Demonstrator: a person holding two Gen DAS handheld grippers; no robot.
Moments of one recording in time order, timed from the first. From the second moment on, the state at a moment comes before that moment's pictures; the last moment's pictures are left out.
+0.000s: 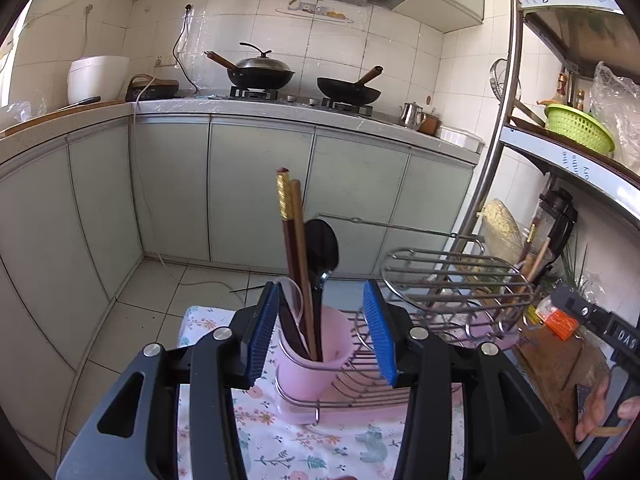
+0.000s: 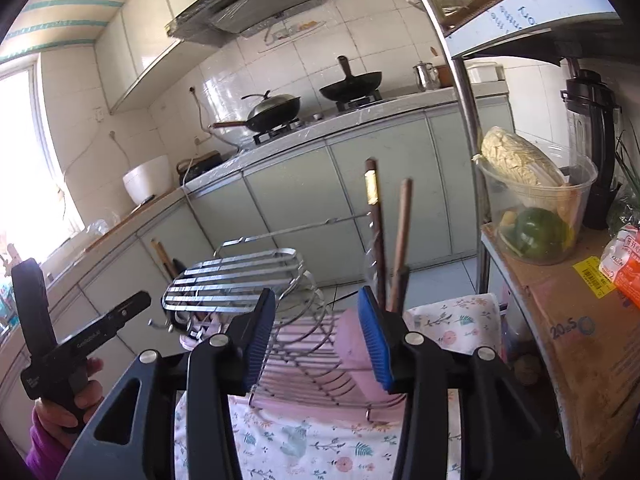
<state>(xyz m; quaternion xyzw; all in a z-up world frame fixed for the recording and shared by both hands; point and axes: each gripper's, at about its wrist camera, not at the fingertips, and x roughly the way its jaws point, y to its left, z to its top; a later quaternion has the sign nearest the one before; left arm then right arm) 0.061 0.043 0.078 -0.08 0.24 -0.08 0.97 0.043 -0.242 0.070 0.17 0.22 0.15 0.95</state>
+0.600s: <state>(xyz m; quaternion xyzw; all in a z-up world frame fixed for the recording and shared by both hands) 0.024 0.015 0.059 -0.09 0.26 -0.10 0.96 0.012 -0.213 0.046 0.15 0.24 0.15 0.95</state>
